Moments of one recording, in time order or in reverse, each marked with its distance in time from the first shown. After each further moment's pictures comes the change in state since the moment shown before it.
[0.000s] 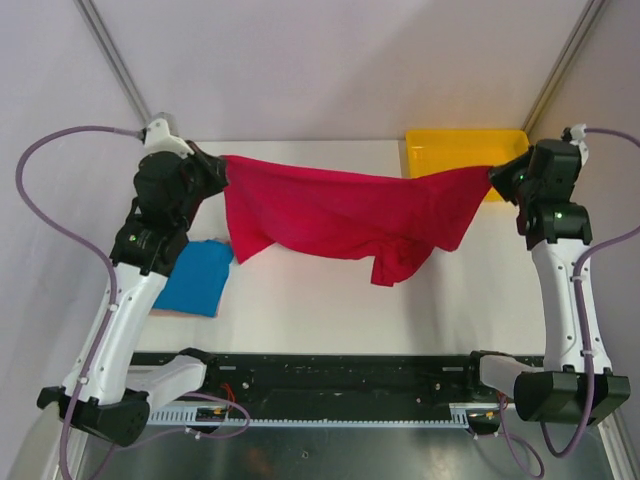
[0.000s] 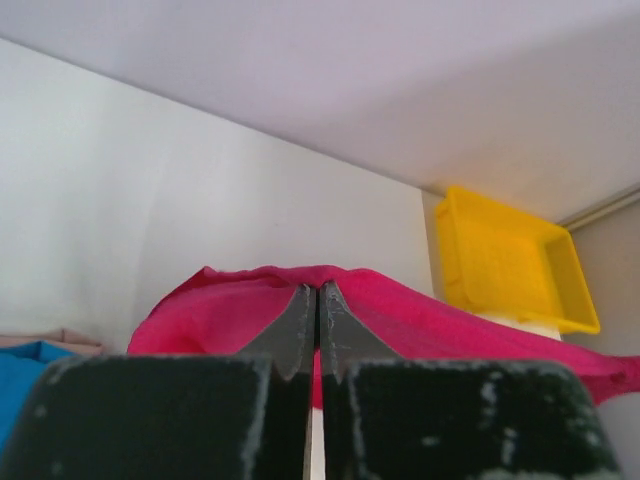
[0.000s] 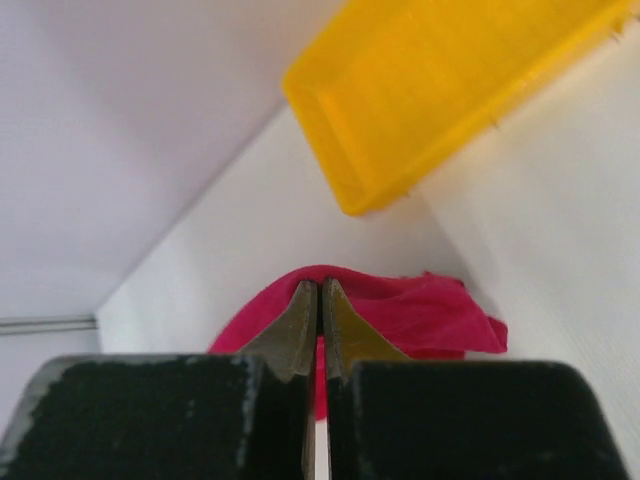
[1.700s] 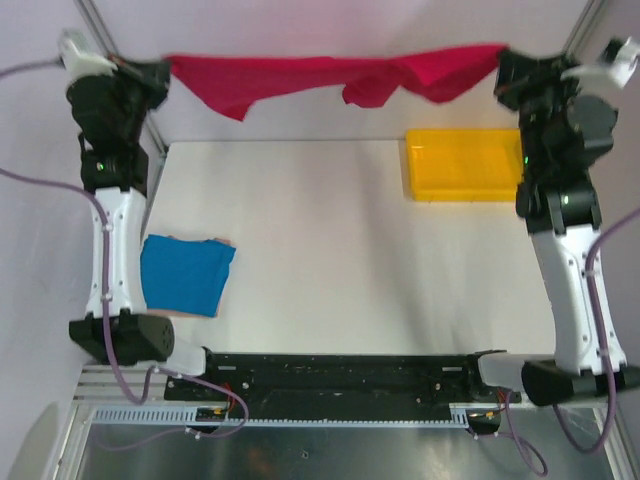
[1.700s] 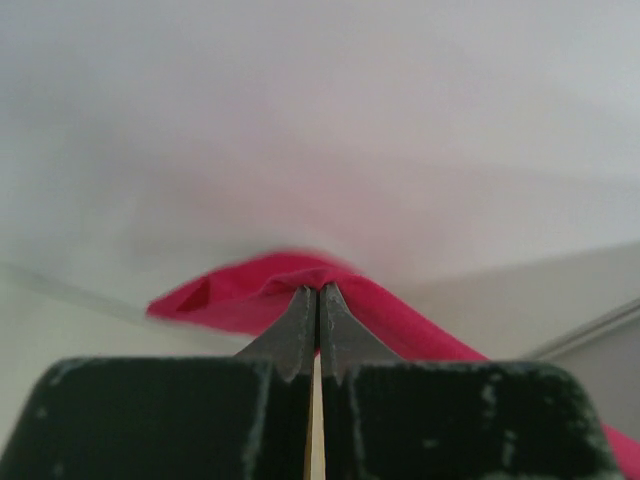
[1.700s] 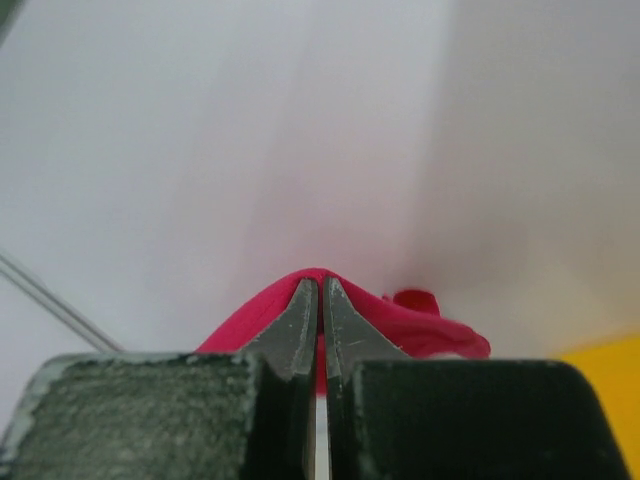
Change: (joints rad) left arm 0.433 0.463 0.582 0.295 0.356 -0.239; right arm 0.229 0.173 0.512 0.501 0.108 -0.124
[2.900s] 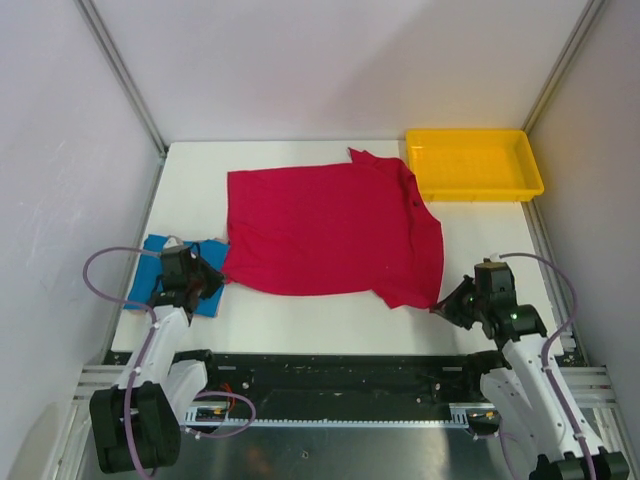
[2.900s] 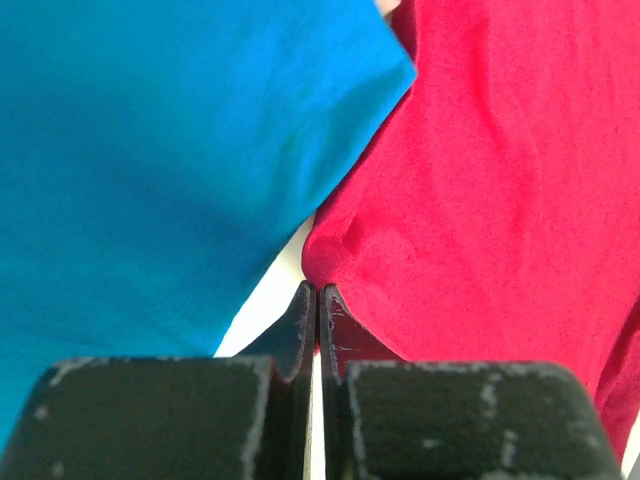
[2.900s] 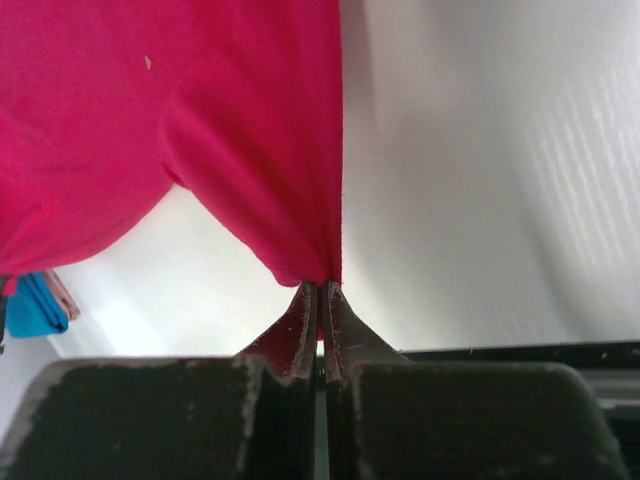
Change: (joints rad) left arm -0.003 -0.633 -1.491 -0.127 -0.036 0.041; right arm -0.011 -0.698 -1.339 -0.679 -0.340 0.219
